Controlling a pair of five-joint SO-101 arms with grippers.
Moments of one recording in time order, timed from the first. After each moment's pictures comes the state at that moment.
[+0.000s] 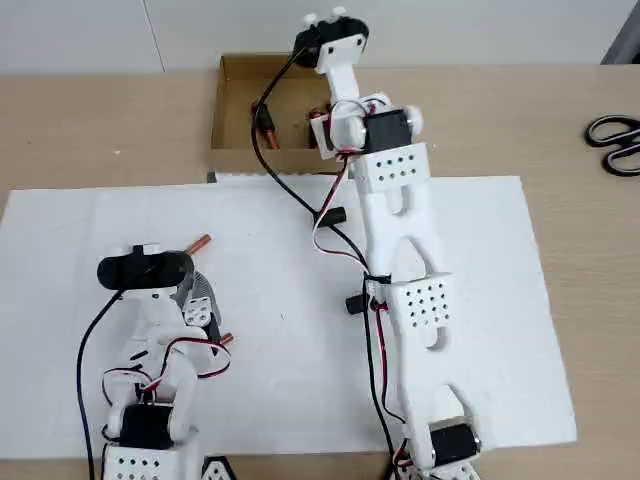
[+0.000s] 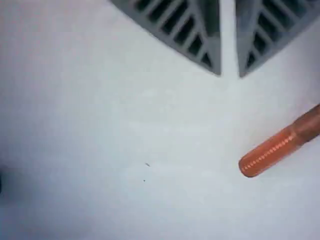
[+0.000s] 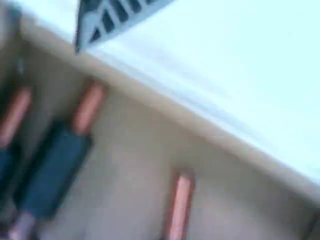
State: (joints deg) left arm -0.3 -101.8 96.7 48.4 14.5; right arm -18.2 61.5 -93.8 91.5 5.1
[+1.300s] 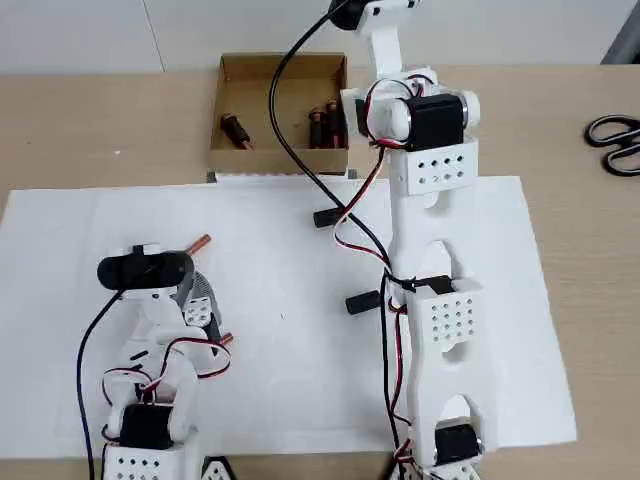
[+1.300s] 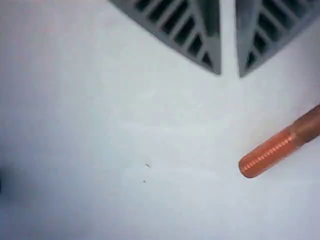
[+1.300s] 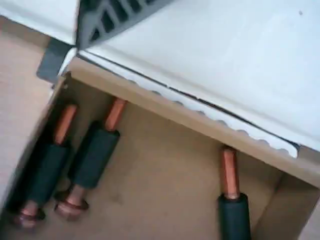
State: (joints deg) left arm -0.3 -101.8 96.7 48.5 14.5; right arm -15.1 47.3 -93.9 98.8 3.3
